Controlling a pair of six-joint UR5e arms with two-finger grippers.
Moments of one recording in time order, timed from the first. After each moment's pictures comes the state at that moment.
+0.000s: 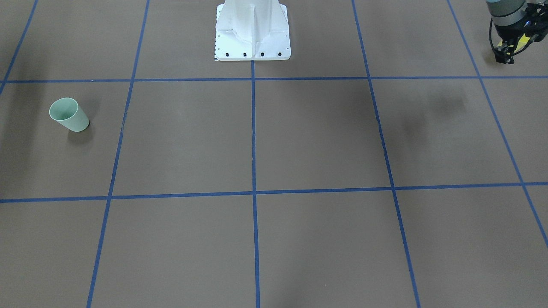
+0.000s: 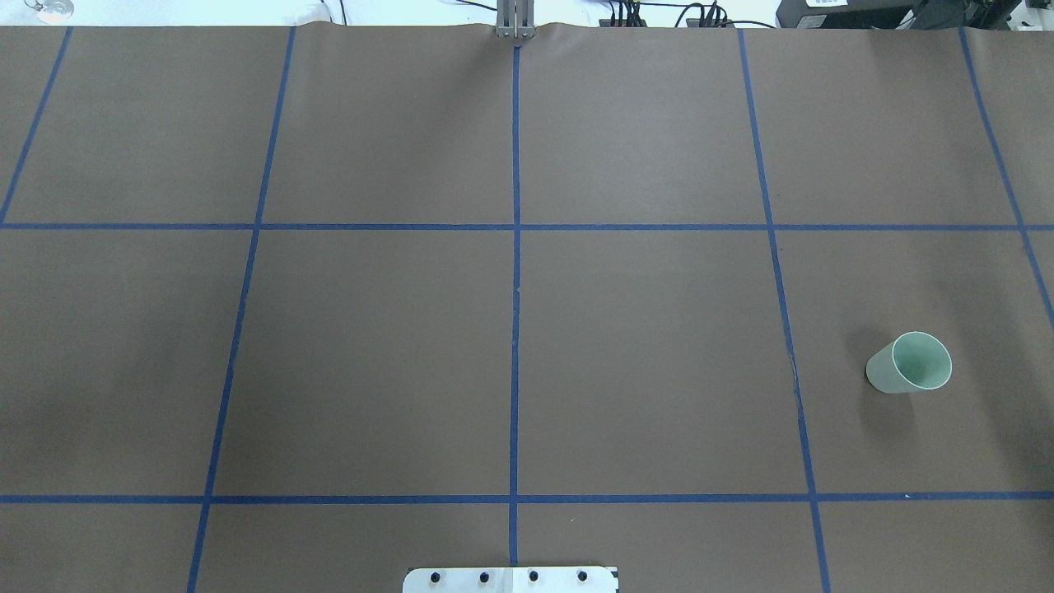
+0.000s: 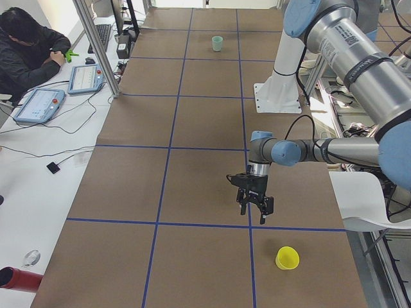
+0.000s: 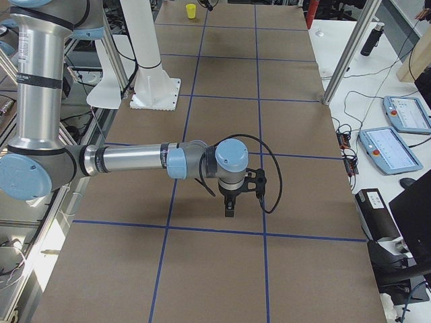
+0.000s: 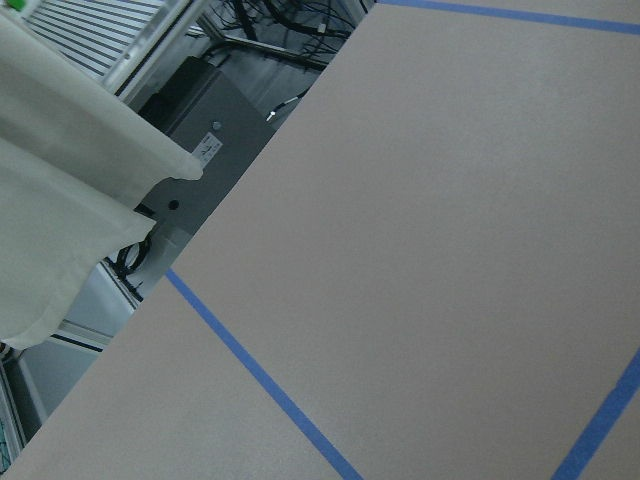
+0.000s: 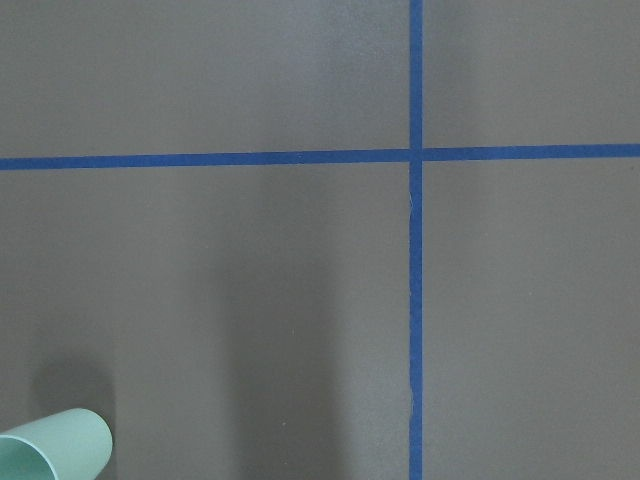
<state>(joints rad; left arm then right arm) -0.37 -0.84 -2.18 -1.64 -1.48 -1.97 1.56 -1.71 1.81 -1.60 2.43 0.08</state>
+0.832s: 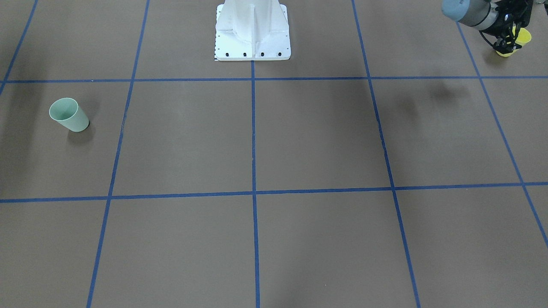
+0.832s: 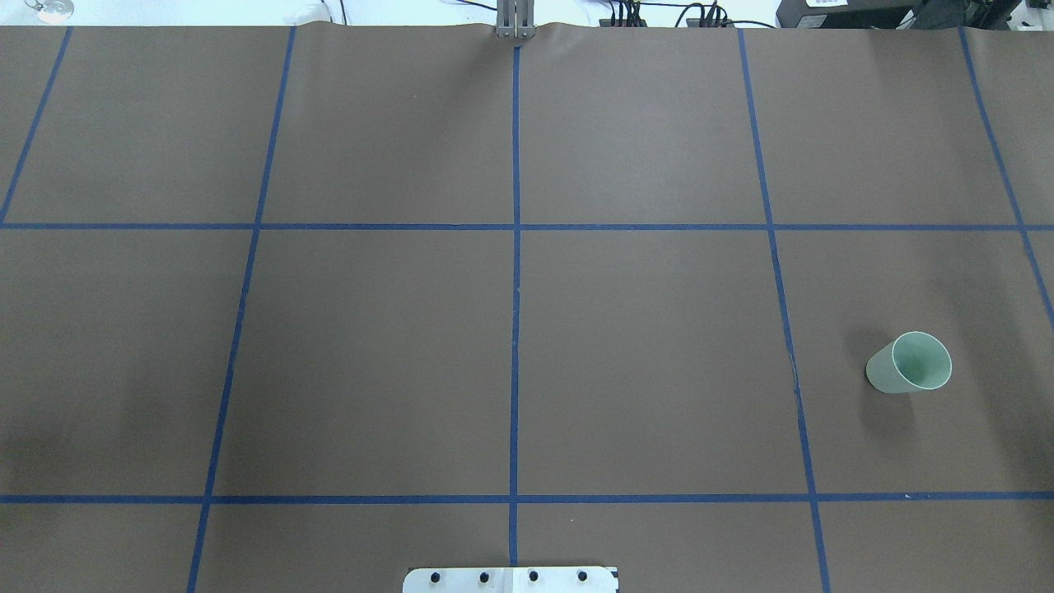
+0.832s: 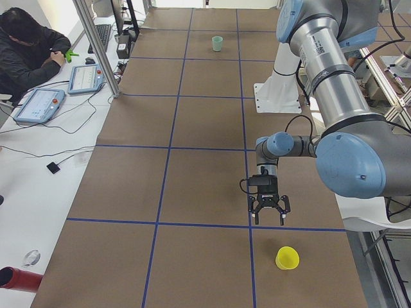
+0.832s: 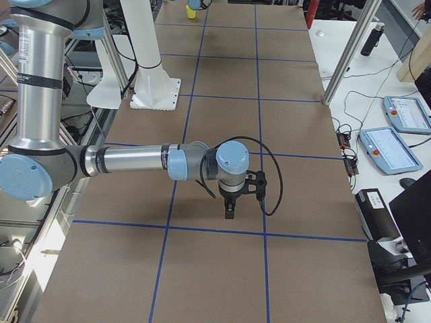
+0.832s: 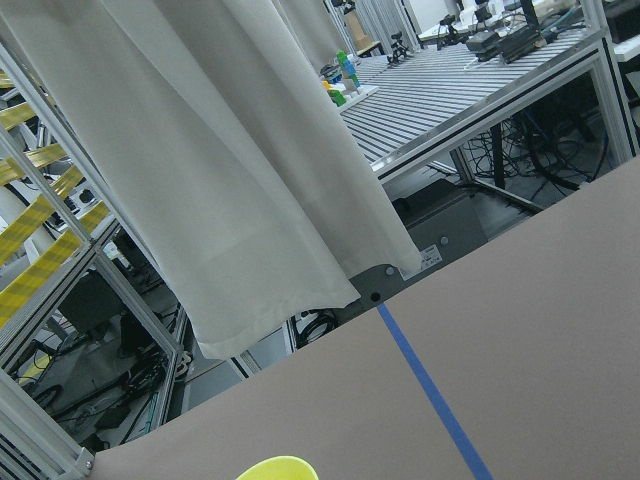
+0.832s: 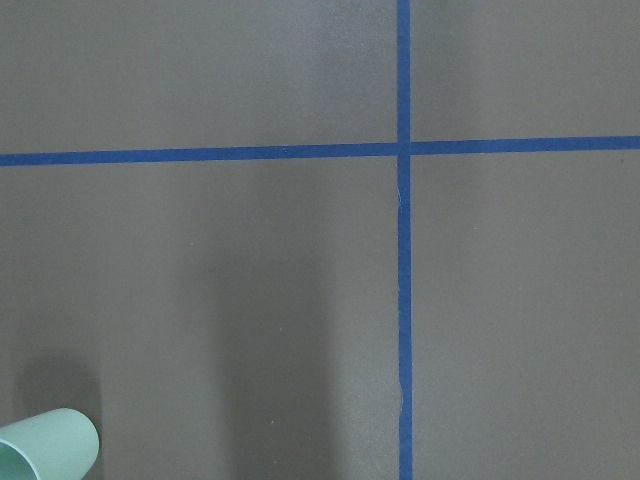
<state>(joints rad) -0.19 -0.94 -2.16 -1.18 -1.52 -2.50 1.56 -1.70 1.80 -1.60 2.43 0.08</state>
